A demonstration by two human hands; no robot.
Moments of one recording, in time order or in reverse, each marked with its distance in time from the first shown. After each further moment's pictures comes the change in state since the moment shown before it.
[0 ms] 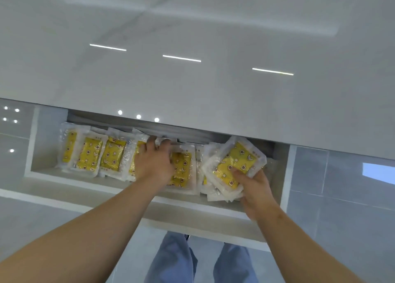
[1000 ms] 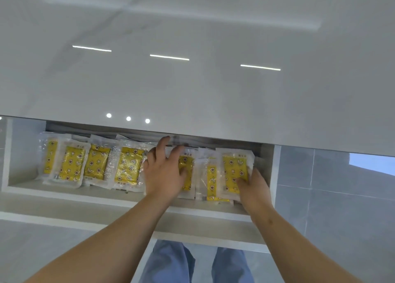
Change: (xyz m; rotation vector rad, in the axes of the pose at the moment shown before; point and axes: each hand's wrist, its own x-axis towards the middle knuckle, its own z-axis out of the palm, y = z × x) left_hand -0.013 0.036 0.028 -0.090 0.200 0.214; right_hand 0.002 -0.006 -0.022 -0.777 0.242 -0.077
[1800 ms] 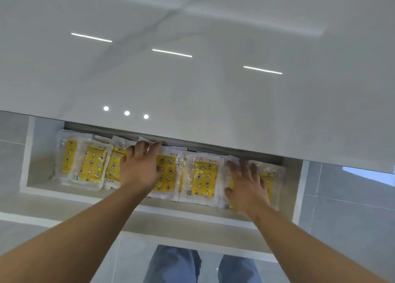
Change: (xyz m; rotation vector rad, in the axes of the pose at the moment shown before) left_hand 0.030 -0.105 -0.036 0.147 -0.181 -0.118; right_hand 0.002 -0.044 0.052 -0.943 -0.224 -0.209
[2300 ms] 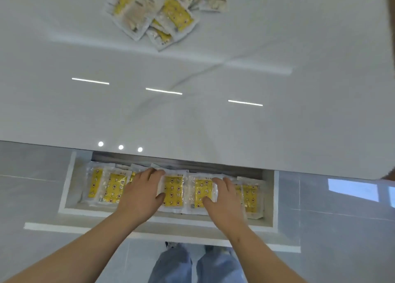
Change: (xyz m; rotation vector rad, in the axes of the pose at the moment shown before) left_hand -0.077 -0.023 -0.092 -0.102 -0.017 0.247; right_hand -0.112 -0.076 -0.038 0.499 0.215 -0.003
